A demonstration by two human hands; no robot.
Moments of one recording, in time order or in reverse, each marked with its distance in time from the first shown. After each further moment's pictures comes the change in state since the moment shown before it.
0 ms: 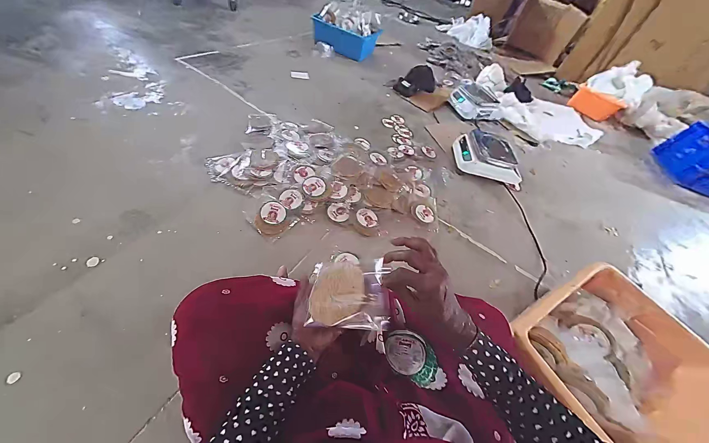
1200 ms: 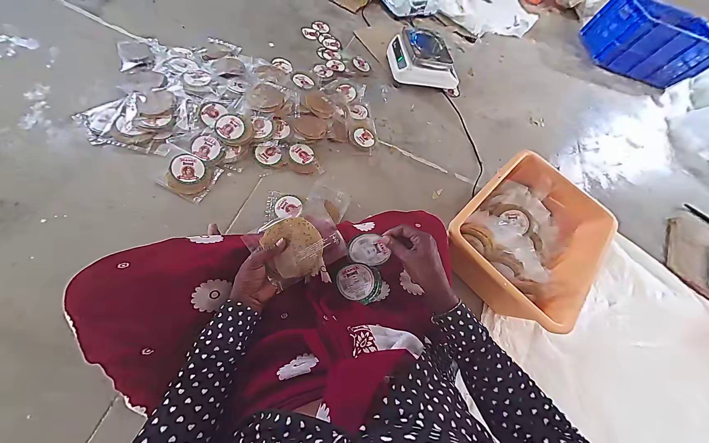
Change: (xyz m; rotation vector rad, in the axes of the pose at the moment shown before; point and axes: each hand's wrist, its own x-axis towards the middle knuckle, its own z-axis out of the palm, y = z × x) left_hand -0.008 -0.025 0.006 0.475 0.420 -0.011; right_hand -0.141 -0.027 -0.056 0.168 0.069 1.062
